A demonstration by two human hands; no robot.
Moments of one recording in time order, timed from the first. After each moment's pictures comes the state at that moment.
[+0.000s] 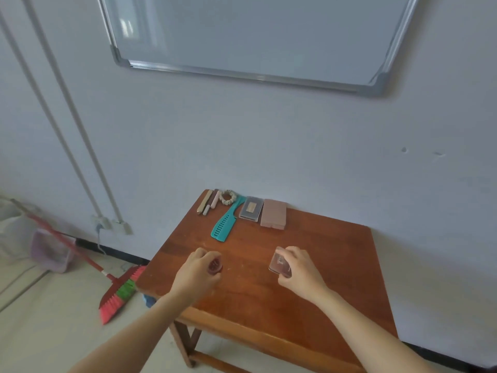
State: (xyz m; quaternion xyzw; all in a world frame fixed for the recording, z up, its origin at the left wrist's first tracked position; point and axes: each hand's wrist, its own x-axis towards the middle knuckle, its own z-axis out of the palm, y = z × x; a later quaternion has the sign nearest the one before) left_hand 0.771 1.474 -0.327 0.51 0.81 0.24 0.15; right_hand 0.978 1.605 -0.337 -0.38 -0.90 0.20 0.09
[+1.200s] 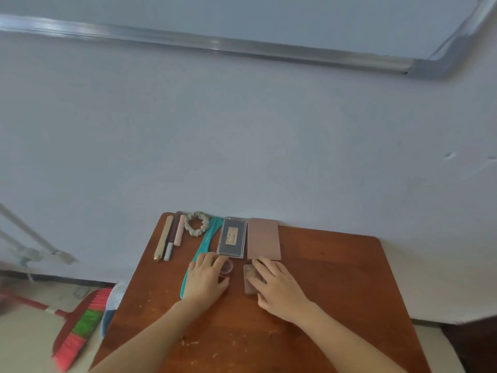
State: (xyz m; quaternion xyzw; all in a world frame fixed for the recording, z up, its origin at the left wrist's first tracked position) left_hand 0.697 1.667 -0.407 0.66 0.74 0.14 0.04; right_hand 0.893 1.725 -0.399 -0.26 -0.96 -0.02 0.01
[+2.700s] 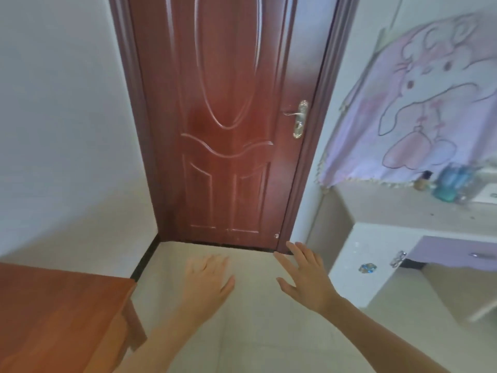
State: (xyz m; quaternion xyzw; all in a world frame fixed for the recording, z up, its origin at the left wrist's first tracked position) left_hand 1.091 1.388 -0.309 0.96 0.02 0.26 0.05; right_hand 1.190 1.164 -0.304 -0.88 -0.40 -0.26 0.04
